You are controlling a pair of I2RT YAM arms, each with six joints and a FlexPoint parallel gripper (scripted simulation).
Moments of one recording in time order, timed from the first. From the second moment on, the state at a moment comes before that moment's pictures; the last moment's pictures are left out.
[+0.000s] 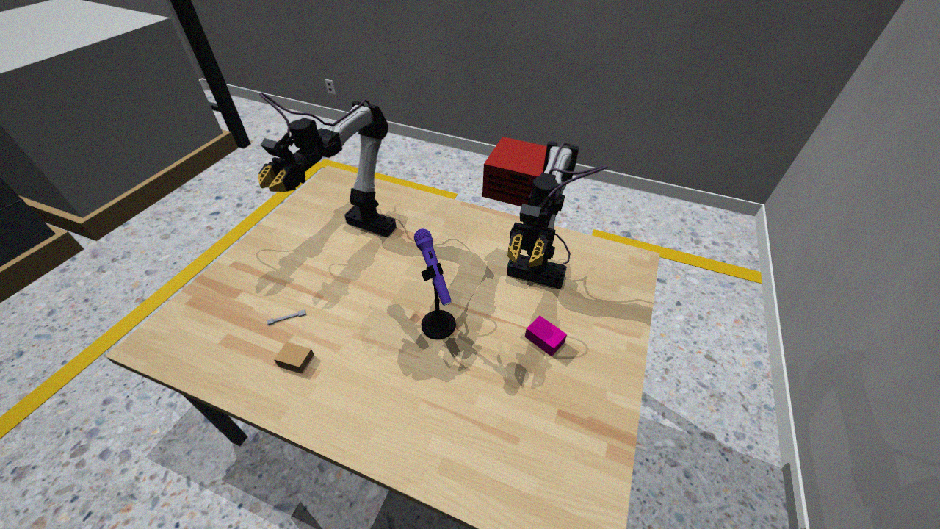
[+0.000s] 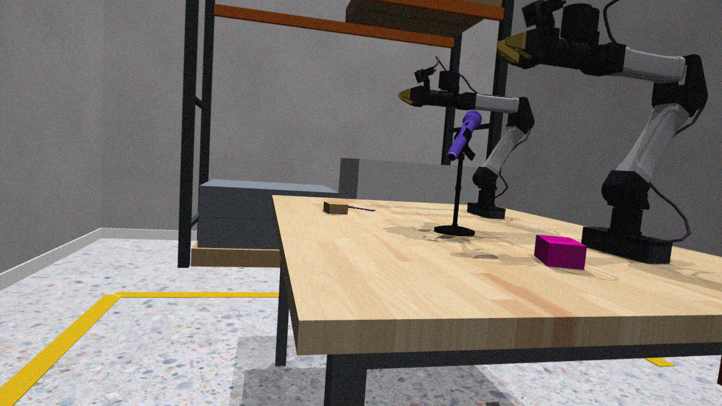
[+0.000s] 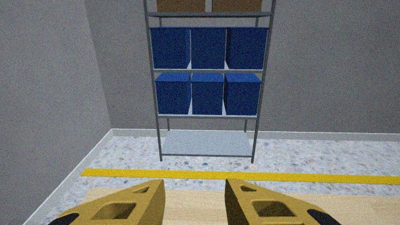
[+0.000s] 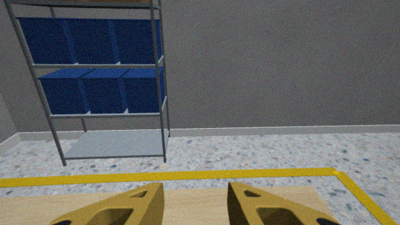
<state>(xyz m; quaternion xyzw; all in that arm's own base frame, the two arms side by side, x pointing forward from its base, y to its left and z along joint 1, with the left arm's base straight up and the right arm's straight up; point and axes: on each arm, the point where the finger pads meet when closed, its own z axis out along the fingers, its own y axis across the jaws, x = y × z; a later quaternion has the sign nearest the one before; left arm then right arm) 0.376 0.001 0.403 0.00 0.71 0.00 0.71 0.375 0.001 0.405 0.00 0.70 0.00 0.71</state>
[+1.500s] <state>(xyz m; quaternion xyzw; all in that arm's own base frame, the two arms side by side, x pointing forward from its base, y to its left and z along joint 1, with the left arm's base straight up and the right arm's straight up) 0.376 0.001 0.403 0.00 0.71 0.00 0.71 0.453 0.177 0.354 -0.24 0.66 0.24 0.66</state>
